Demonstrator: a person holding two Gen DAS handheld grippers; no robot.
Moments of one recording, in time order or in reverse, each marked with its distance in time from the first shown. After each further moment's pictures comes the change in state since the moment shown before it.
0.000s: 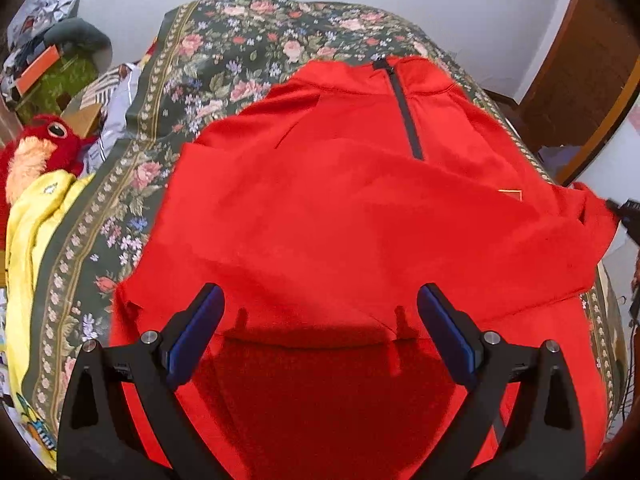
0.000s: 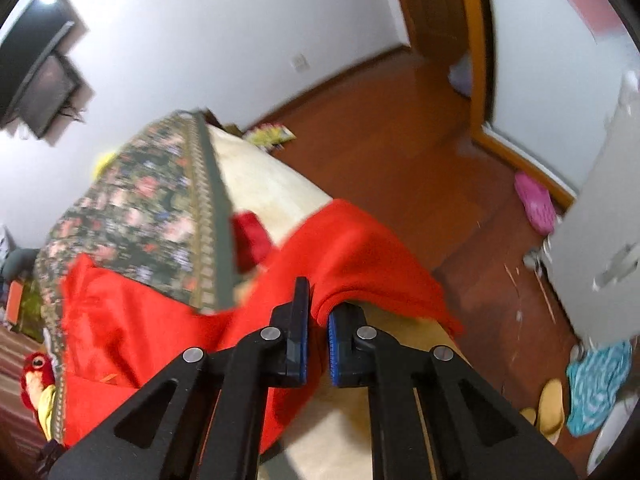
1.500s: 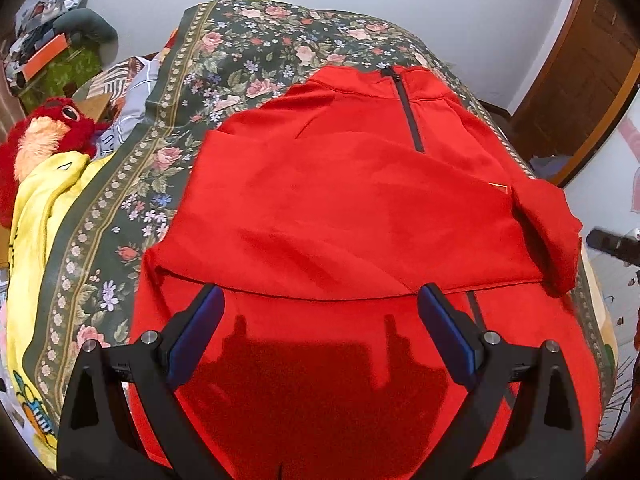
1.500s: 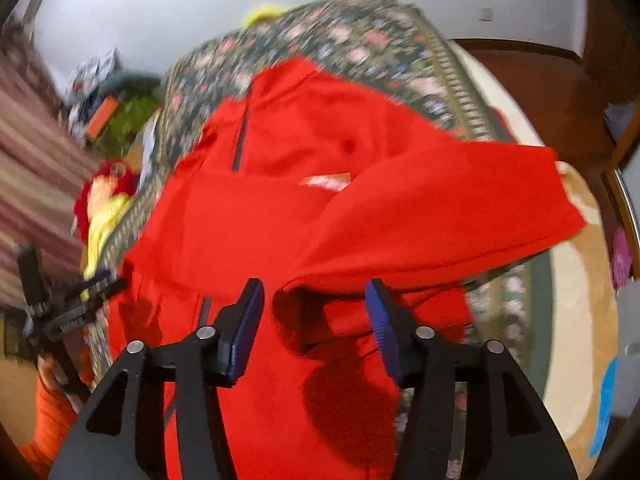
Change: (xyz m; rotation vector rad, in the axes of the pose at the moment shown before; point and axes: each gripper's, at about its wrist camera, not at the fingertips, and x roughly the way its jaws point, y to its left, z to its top) left arm -0.027 0.023 -0.025 -0.037 -0.020 -0.042; right arm -0.028 0.144 -0.106 -0.348 0.344 0.286
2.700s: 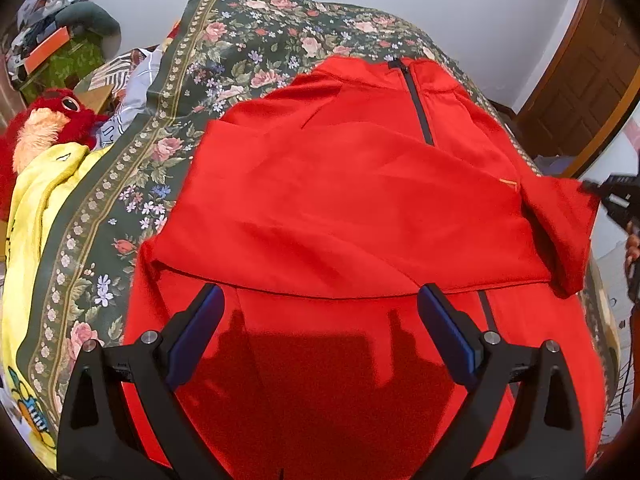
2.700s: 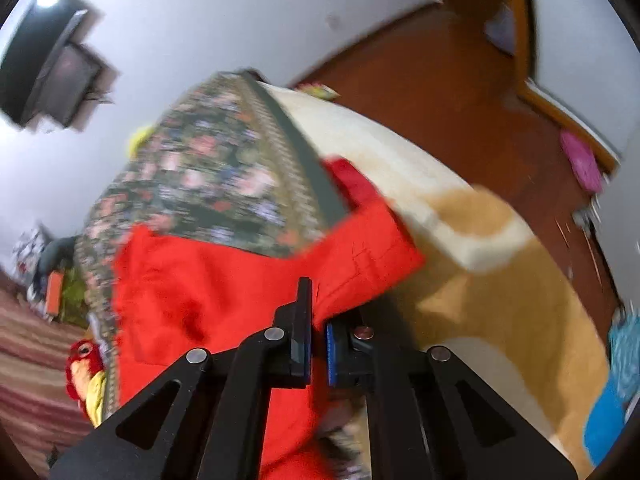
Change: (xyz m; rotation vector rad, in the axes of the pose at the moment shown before) left arm 0.010 0.006 -0.001 -0.019 0.014 0.006; right arm -0.015 -0.101 0.065 0.361 -0.233 -0.092
